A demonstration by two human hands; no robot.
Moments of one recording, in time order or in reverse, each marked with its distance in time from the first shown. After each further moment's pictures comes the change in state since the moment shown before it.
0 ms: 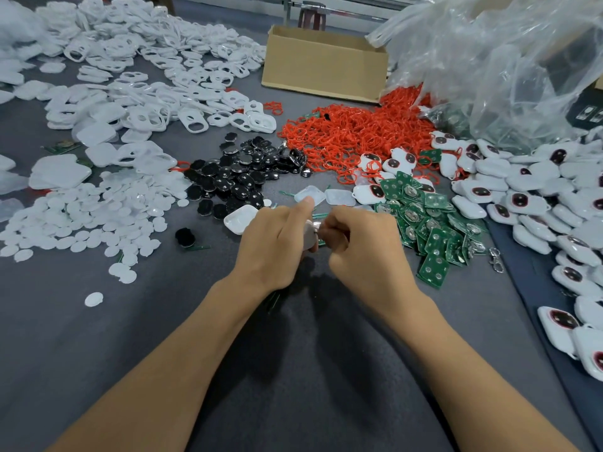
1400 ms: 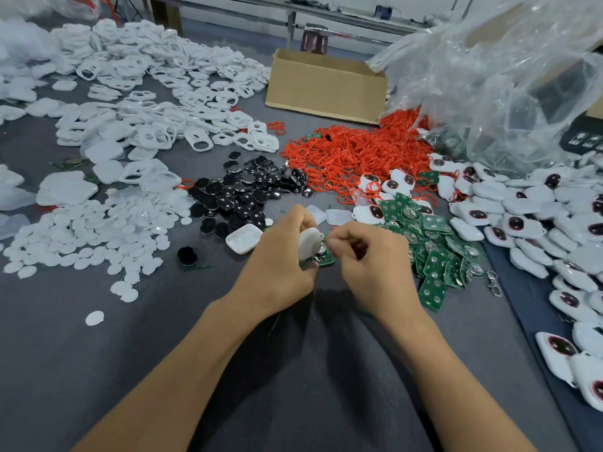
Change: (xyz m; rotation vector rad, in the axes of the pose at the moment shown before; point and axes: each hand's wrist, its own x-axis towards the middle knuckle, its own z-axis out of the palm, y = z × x) left_hand 0.002 -0.004 -0.004 0.116 -0.034 0.128; right_hand 0.005 0.015 0.004 0.206 0.086 0.132
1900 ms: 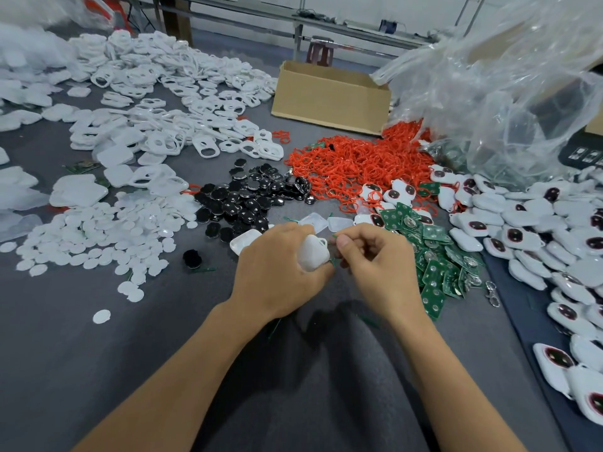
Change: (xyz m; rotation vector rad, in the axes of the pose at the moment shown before) left_hand -0.004 0.005 0.000 0.279 0.145 0.039; right_hand 0.002 -0.005 -0.006 0.241 0.016 0.134
